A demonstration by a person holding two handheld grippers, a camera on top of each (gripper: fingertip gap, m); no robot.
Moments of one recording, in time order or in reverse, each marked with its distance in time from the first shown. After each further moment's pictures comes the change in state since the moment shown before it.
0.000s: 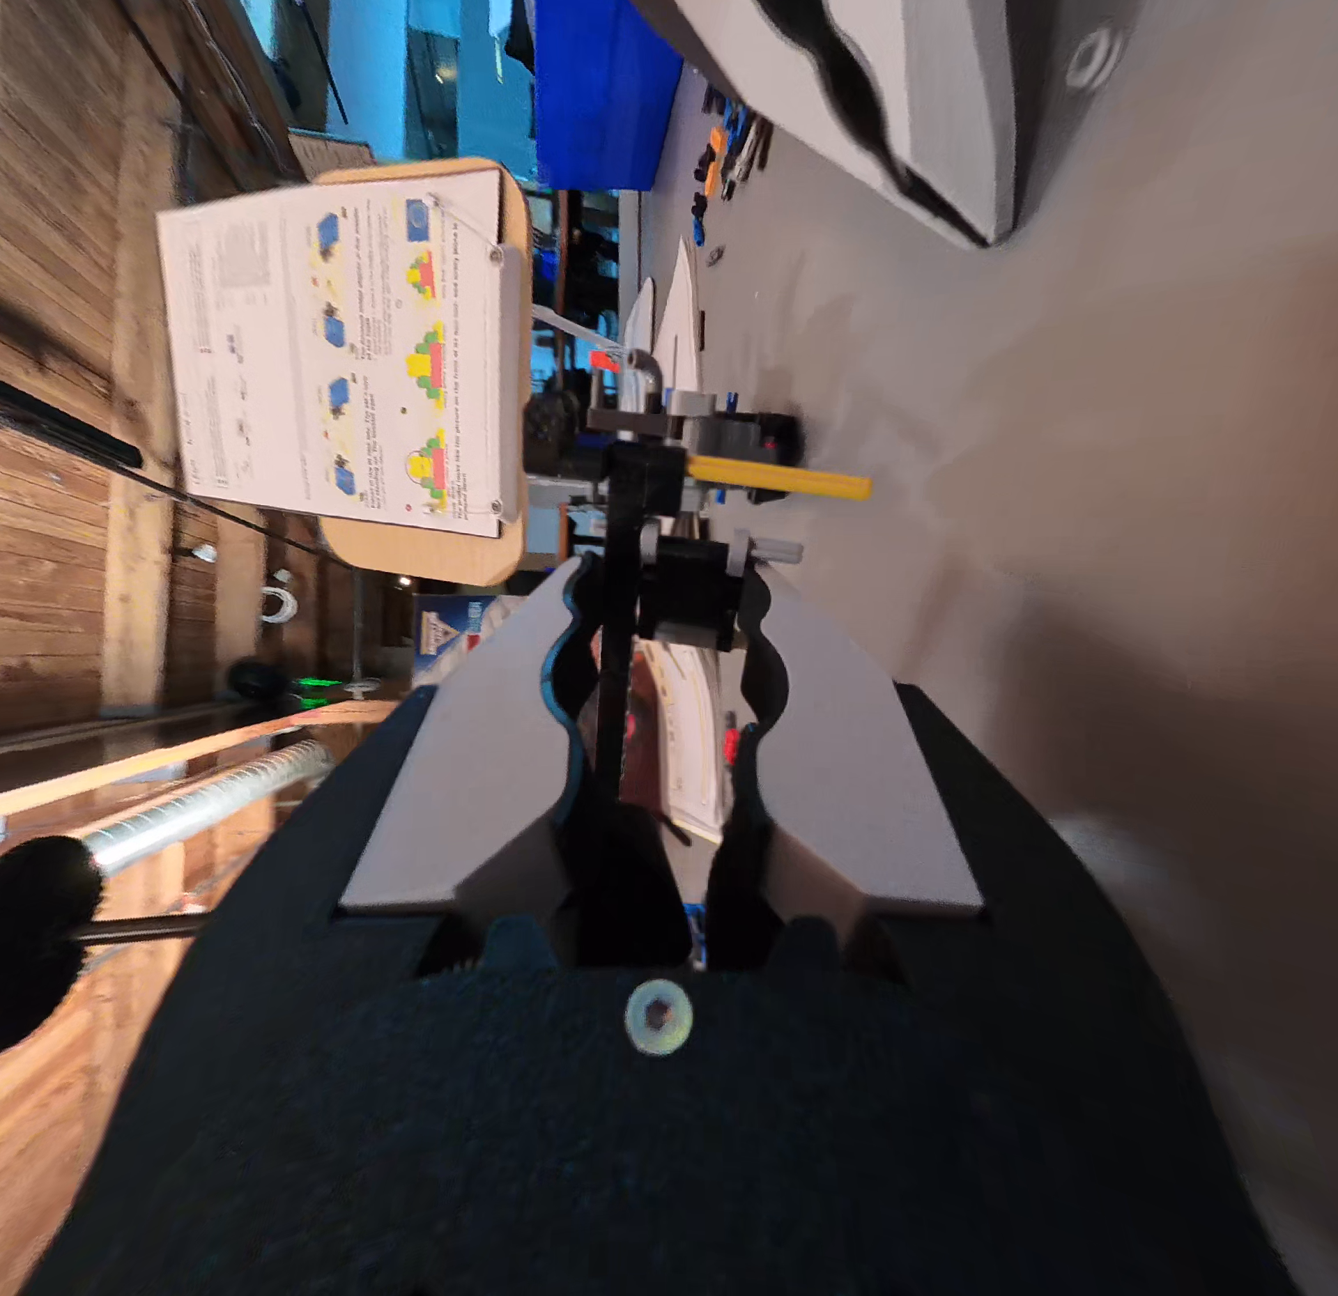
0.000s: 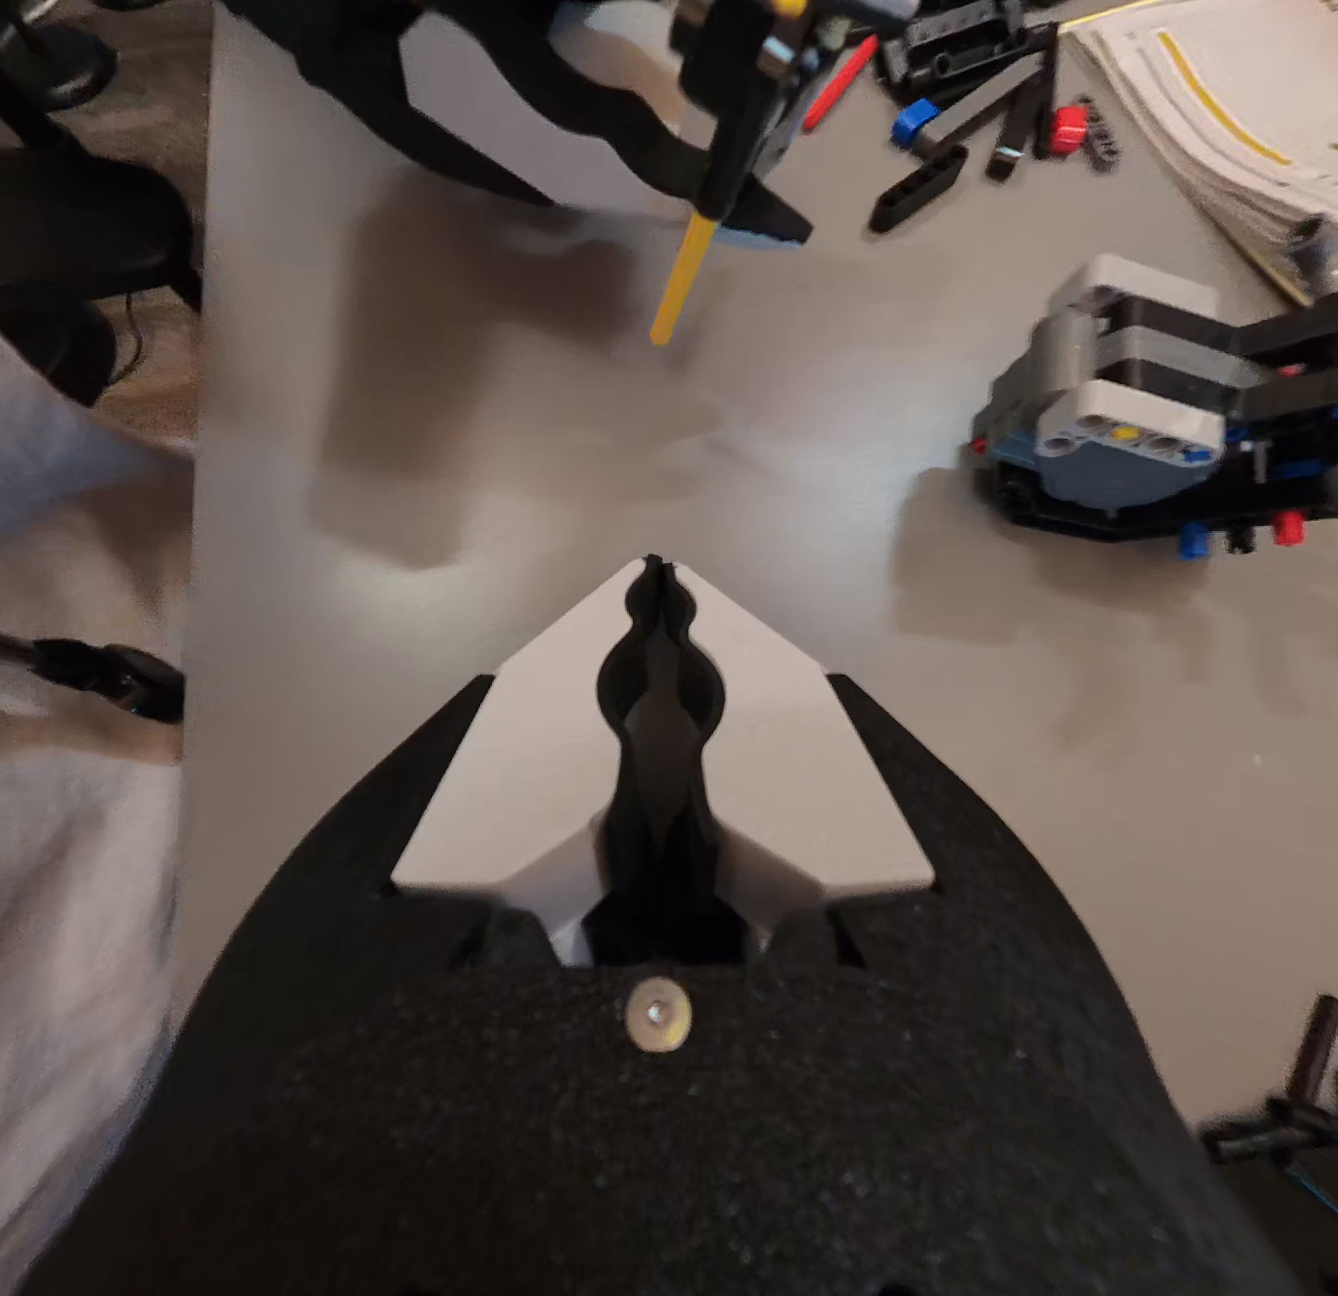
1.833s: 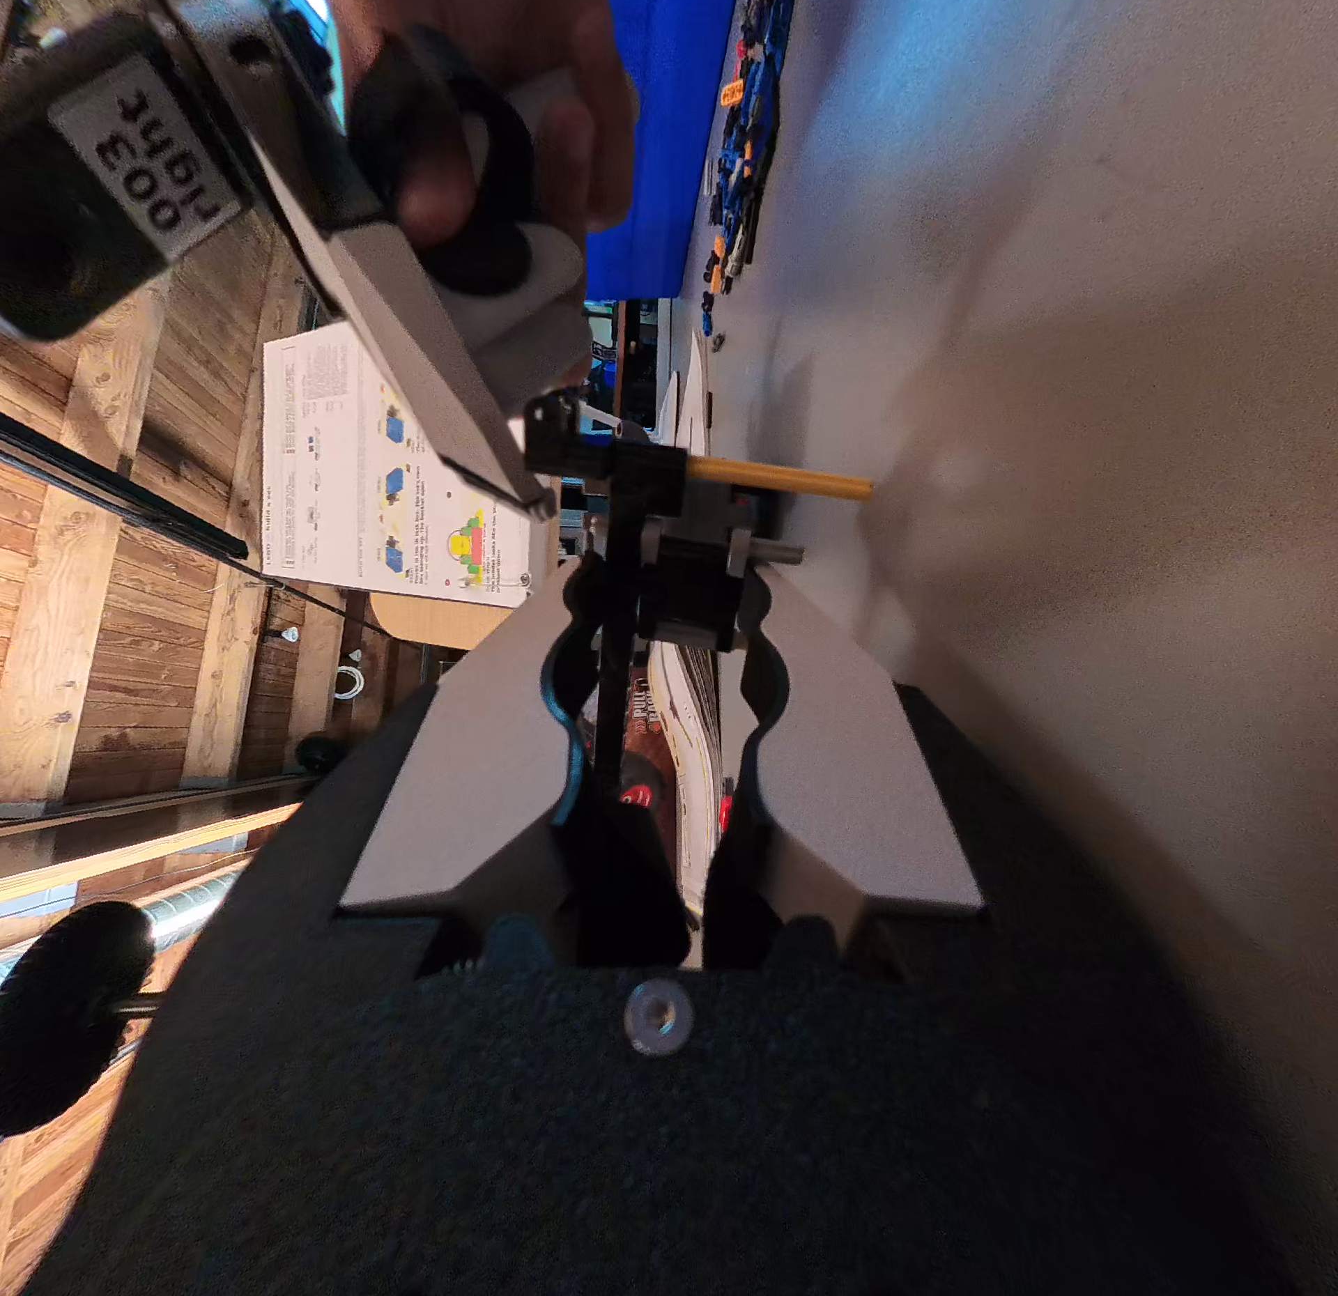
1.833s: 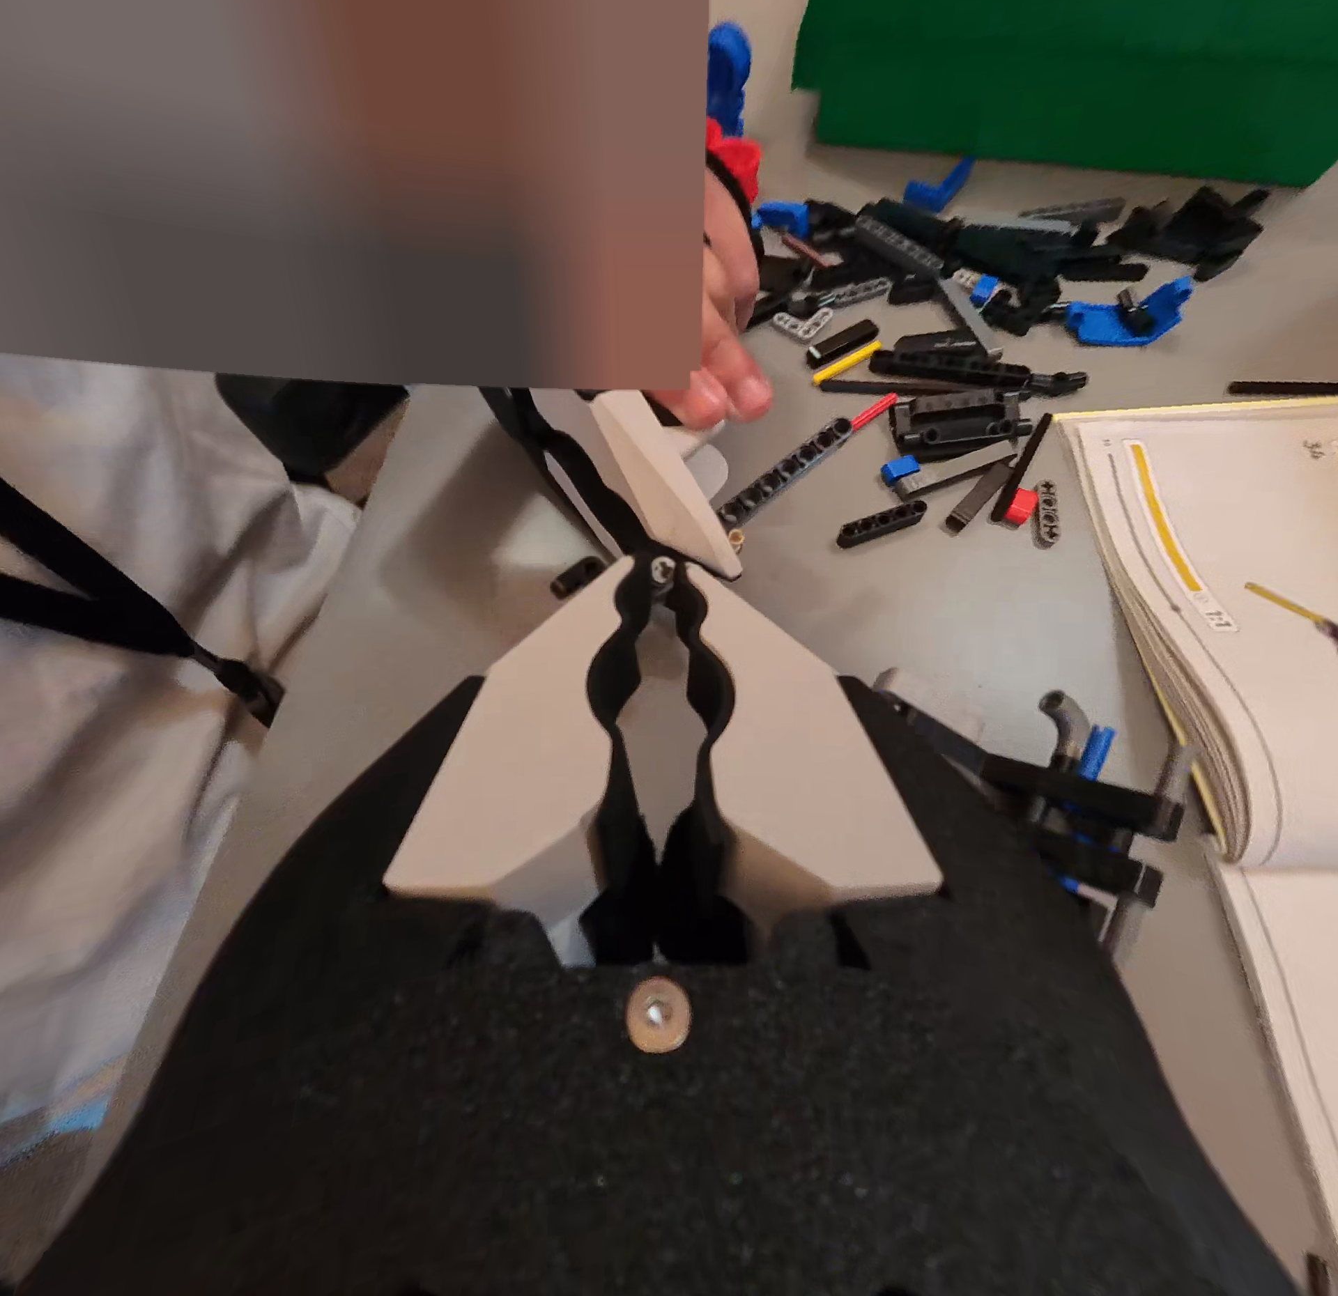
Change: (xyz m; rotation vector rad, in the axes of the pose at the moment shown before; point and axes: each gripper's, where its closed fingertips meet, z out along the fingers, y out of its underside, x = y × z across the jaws) left arm 0.017 -0.008 0.007 0.144 -0.083 0.052; right arm 0.019 -0.089 -0.013 0.102 -0.312 -0.171
